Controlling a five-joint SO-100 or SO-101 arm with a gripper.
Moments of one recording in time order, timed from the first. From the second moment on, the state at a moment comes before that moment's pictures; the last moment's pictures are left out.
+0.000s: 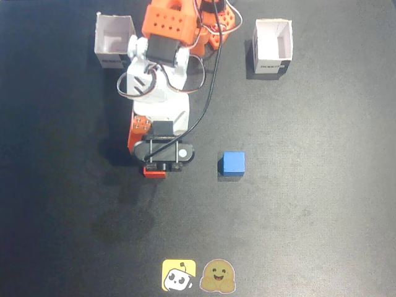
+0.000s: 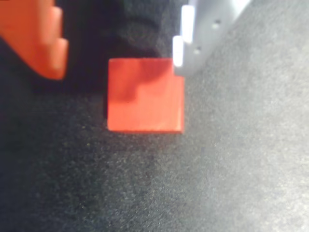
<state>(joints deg) 10.5 120.5 139.0 43.9 72.2</state>
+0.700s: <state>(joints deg) 7.8 107.3 135.1 39.3 72.1</state>
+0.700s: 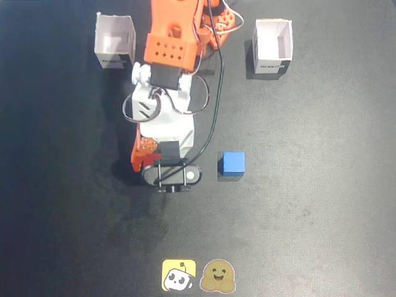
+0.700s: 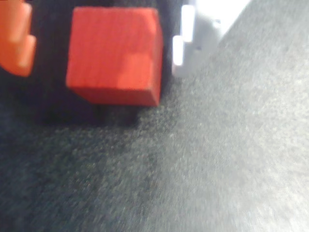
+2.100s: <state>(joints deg) 10.4 105.6 139.1 33.6 70.0</state>
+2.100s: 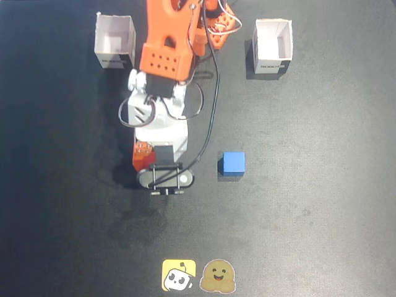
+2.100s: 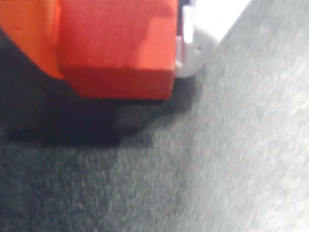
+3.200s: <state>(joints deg) 40.1 135.5 129.0 72.6 74.6</state>
